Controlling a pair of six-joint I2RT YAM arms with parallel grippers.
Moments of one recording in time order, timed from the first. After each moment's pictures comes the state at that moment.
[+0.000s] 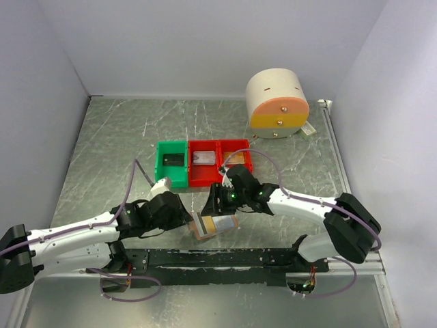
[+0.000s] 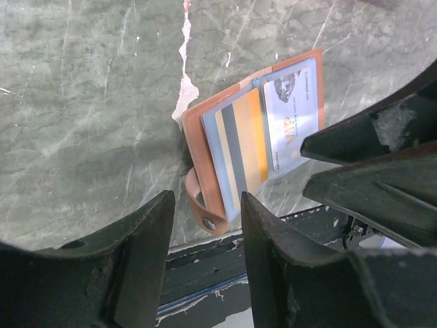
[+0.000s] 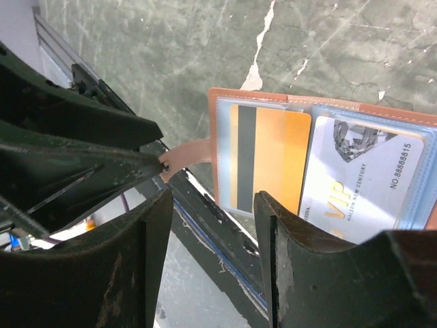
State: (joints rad) left arm -1.07 0.92 0.49 -0.43 -0.26 -1.23; right arm 0.85 1.36 0.65 -0.05 -0.41 0.83
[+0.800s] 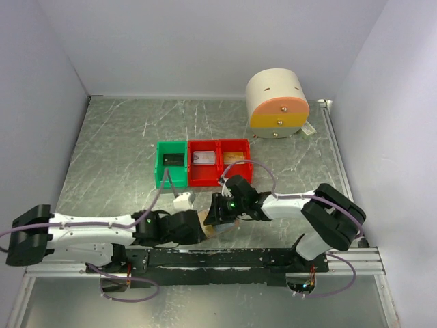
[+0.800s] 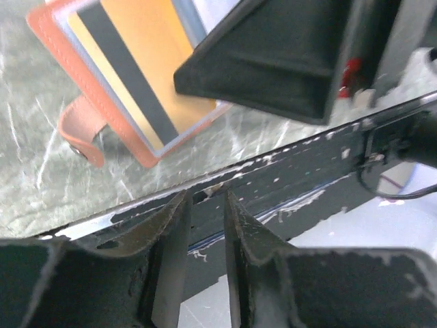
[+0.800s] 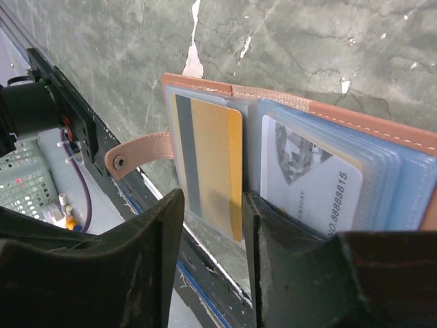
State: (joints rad) left arm -1.32 1.08 0.58 -0.36 -0.27 -1.26; right arm 0.86 1.52 0.53 0.17 -0.43 0.81
